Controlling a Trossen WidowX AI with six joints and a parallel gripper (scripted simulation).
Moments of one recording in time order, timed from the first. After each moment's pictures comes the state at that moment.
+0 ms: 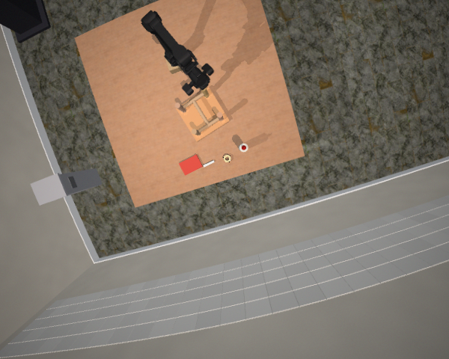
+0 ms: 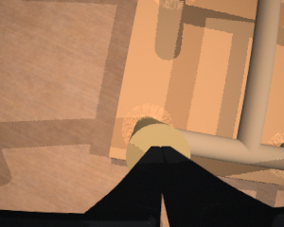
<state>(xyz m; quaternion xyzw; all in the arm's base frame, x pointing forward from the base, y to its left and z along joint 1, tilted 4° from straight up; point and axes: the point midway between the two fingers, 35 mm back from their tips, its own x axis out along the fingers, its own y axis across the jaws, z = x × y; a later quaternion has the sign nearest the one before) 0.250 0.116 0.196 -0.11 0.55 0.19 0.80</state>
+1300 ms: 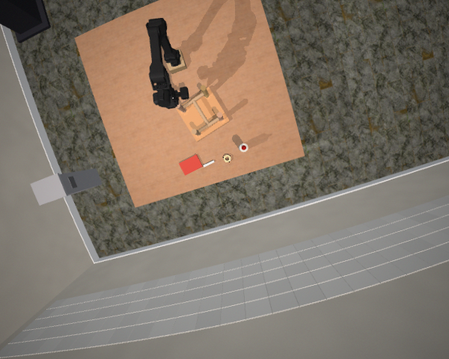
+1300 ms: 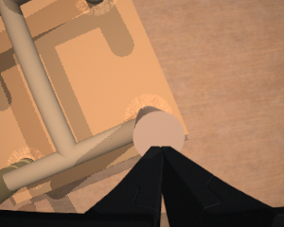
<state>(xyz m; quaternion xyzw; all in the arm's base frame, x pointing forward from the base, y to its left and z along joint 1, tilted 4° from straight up) 0.293 -0.052 0.219 0.06 0.59 -0.04 0.81</state>
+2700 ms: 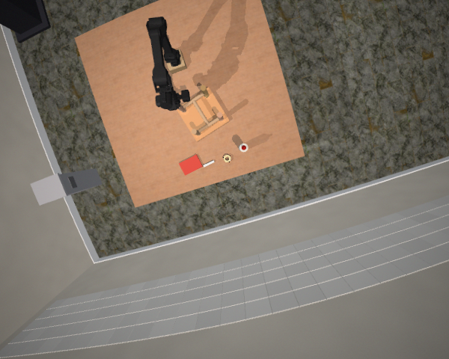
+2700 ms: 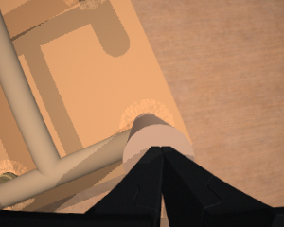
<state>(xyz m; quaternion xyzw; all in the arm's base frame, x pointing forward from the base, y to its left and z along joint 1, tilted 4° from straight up) 0.298 -0.053 0.179 0.06 0.58 -0.04 0.81</state>
